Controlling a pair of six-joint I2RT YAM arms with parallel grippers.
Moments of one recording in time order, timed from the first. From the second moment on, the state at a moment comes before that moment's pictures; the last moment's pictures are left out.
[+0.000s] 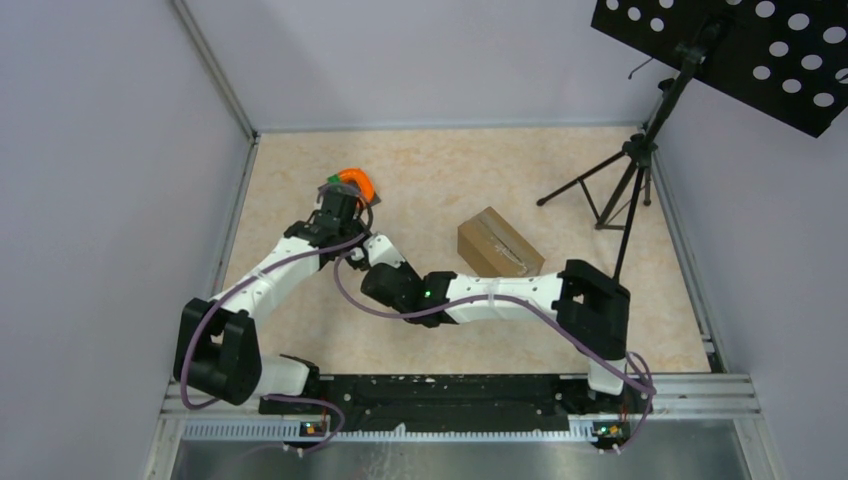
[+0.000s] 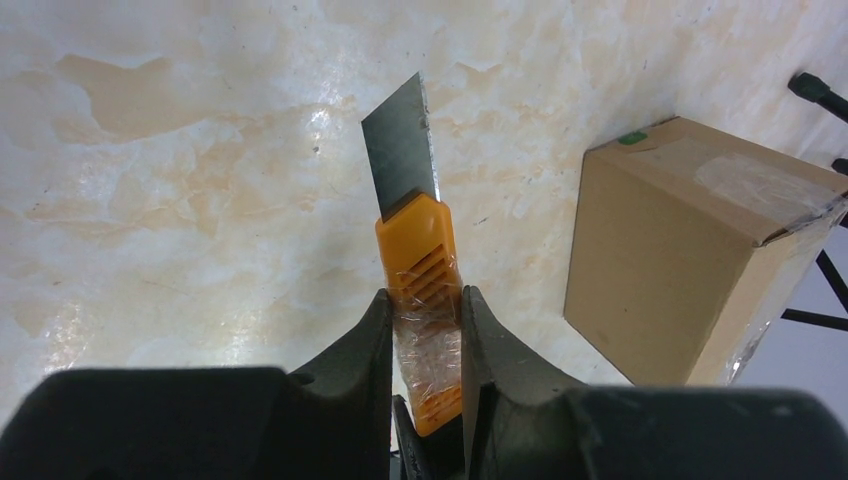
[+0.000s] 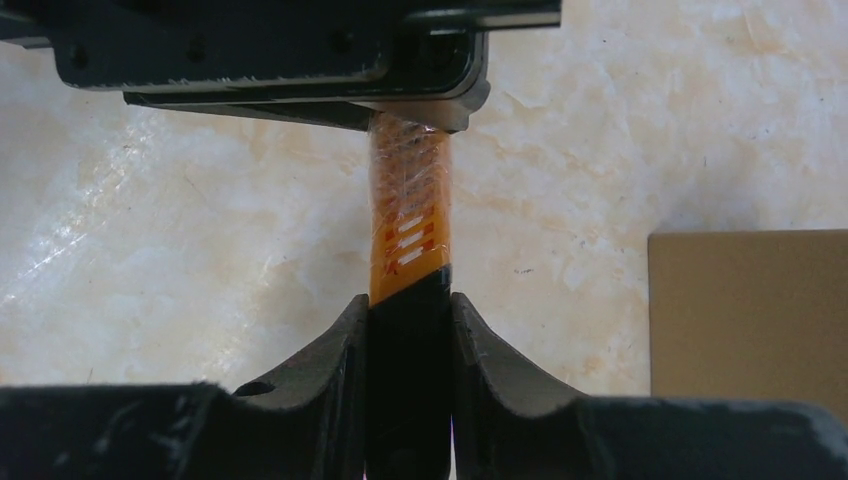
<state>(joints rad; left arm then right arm) -0.34 1.35 0.91 -0.54 0.16 -0.99 1.28 1.87 1.36 -0.35 0.64 0.30</state>
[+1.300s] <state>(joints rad) -0.14 1.13 0.88 0.20 0.80 -0.98 0.62 1.43 1.13 0.16 -0.67 0.99</state>
